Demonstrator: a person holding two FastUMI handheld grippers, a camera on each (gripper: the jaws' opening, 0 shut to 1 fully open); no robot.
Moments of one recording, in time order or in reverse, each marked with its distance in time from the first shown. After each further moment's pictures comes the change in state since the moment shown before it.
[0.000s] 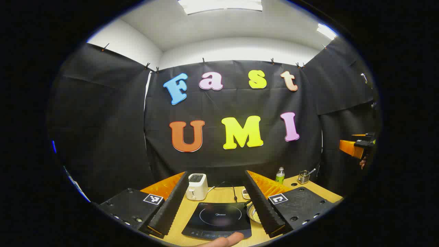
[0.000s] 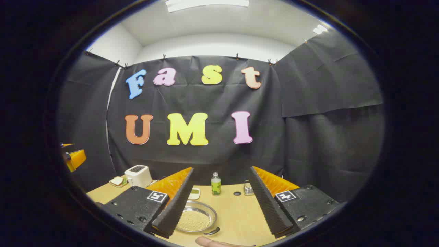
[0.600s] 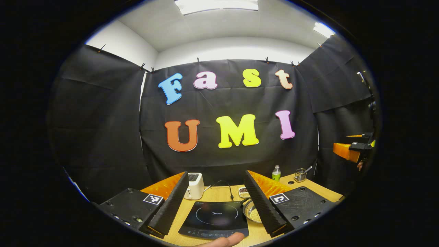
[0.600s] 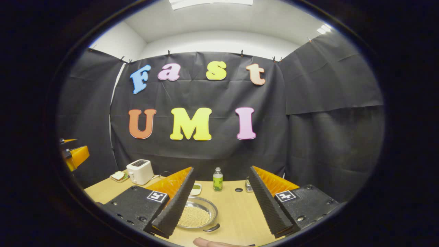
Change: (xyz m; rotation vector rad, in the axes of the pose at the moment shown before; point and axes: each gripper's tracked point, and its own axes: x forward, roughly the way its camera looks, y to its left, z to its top) left arm -0.006 -0.015 -0.001 -0.001 -0.011 -0.021; right arm 0.000 0.008 -0.014 -0.019 0.019 0.027
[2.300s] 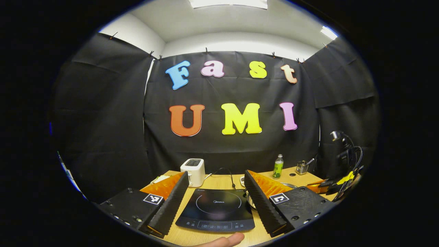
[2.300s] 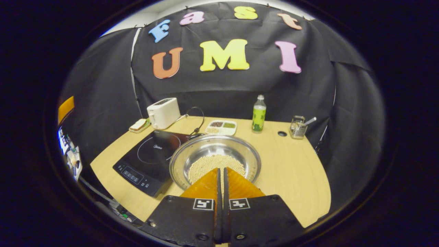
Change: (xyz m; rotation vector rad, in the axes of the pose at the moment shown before) left arm -0.012 0.026 -0.078 -0.062 0.056 0.002; right arm 0.060 0.080 -0.255 -0.017 0.563 0.295
